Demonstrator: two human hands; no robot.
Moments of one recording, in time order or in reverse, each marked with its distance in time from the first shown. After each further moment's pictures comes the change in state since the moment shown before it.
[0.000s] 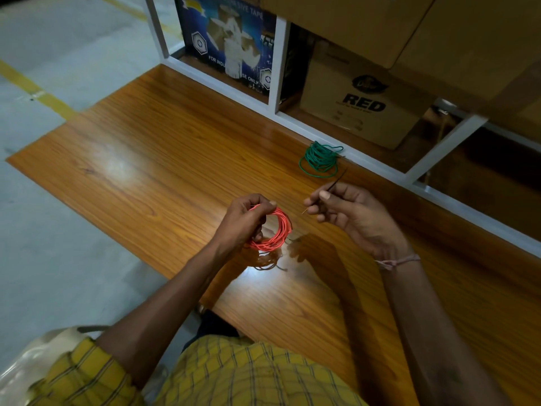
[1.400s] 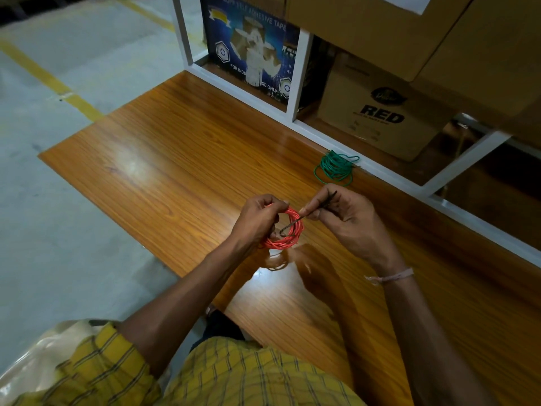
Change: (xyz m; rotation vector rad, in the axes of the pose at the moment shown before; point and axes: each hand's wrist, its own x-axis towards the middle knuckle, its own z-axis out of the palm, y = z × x) left_hand 0.010 0.009 0.004 0.058 0.145 -0.080; right_hand 0.002 -0.004 0.033 -0.554 -0.089 -0.353
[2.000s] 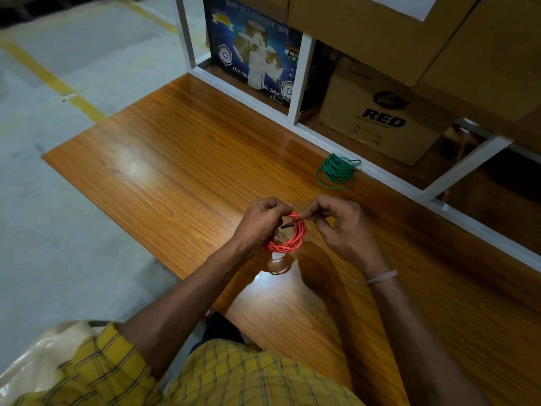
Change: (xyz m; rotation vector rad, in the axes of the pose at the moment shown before) left_hand 0.000 0.003 0.002 -0.022 -0.054 -0.028; right_hand 0.010 0.032 0.010 -0.354 0.067 -0.141
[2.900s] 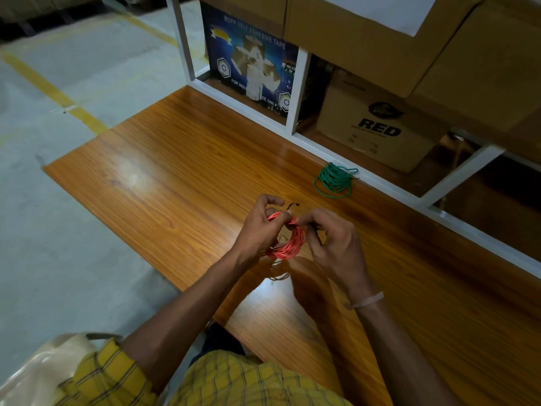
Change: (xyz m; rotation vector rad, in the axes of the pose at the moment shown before) left_hand -0.007 0.004 -0.001 0.035 0.034 0.165; right_hand -0.013 -0.017 0.020 -0.126 0.199 -0.078
